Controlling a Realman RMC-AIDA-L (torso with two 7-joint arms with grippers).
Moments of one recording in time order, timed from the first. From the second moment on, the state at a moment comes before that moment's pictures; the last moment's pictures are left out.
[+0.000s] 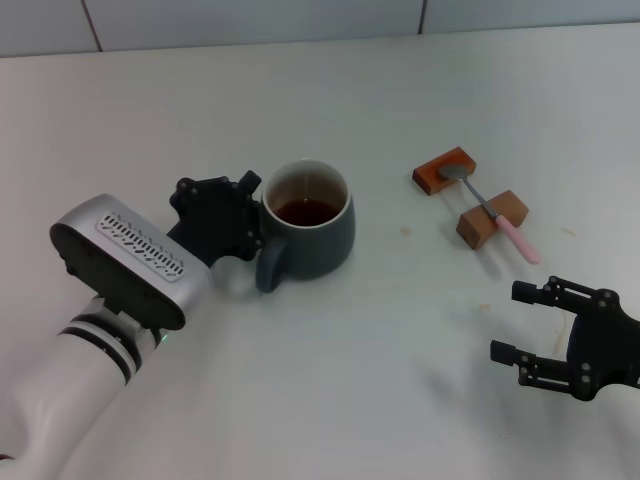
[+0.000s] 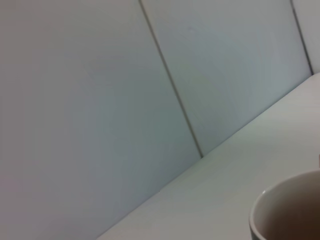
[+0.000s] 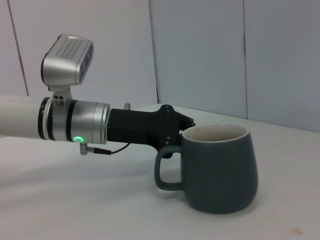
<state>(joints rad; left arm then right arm) -0.33 -2.08 -0.74 -0.67 2.51 0.67 0.45 0.29 2.04 -0.35 -0.38 -2.16 -1.66 0.77</state>
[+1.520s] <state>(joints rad) -0.32 -2.03 -0.71 -0.28 2.82 1.52 -0.44 0.29 2.03 -0.35 -0.39 -2.16 -1.66 0.76</state>
